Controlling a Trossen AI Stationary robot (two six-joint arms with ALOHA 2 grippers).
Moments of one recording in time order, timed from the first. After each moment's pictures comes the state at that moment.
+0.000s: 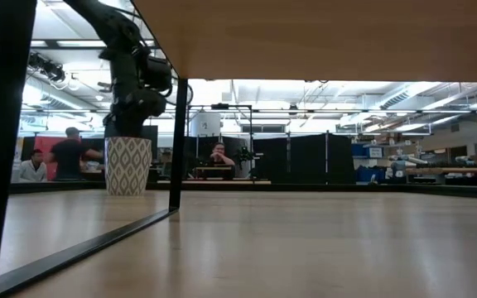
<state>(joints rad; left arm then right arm) 0.81 1.56 1.13 -0.98 0.13 0.03 -0.33 1.24 1.29 -1.13 -0.11 0.10</state>
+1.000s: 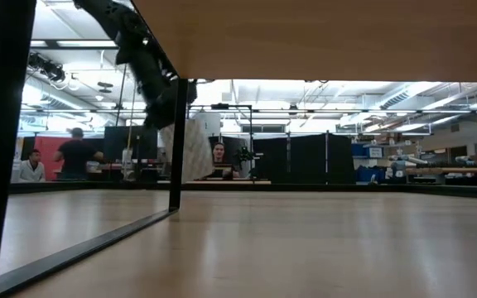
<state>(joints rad) 0.59 1.56 1.05 -0.56 0.12 -0.01 -0.33 1.24 1.29 -1.04 -0.12 0.10</state>
